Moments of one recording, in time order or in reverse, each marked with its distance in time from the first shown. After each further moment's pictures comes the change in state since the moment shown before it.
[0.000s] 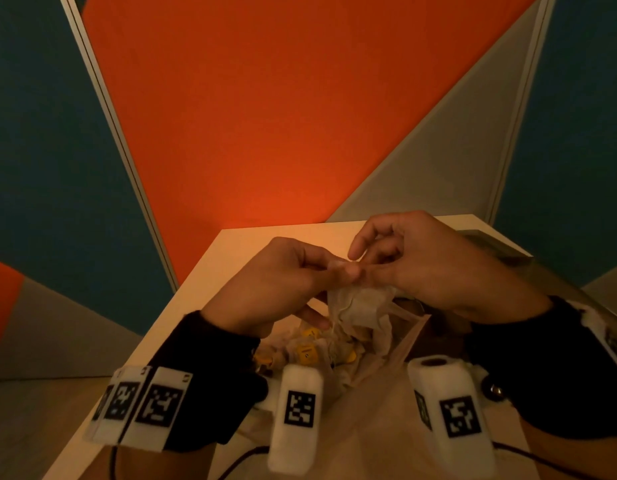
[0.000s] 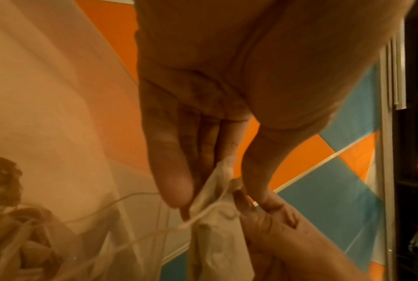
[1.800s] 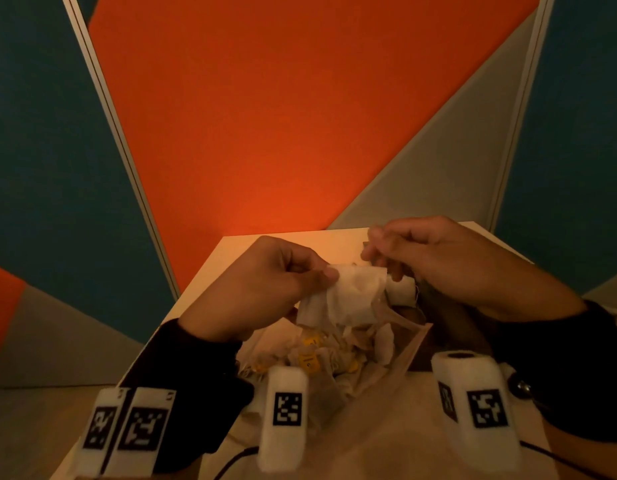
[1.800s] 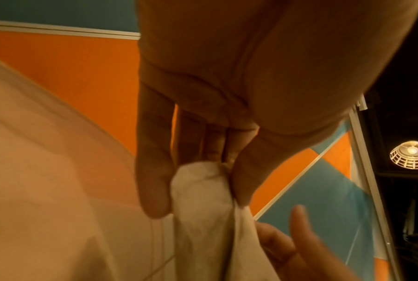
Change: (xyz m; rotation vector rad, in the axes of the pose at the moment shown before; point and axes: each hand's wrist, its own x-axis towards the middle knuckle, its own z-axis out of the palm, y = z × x) left_hand -0.006 0.005 -0.016 0.137 0.086 0.080; right_hand -0.002 0.006 -0.018 -0.037 0.061 -0.016
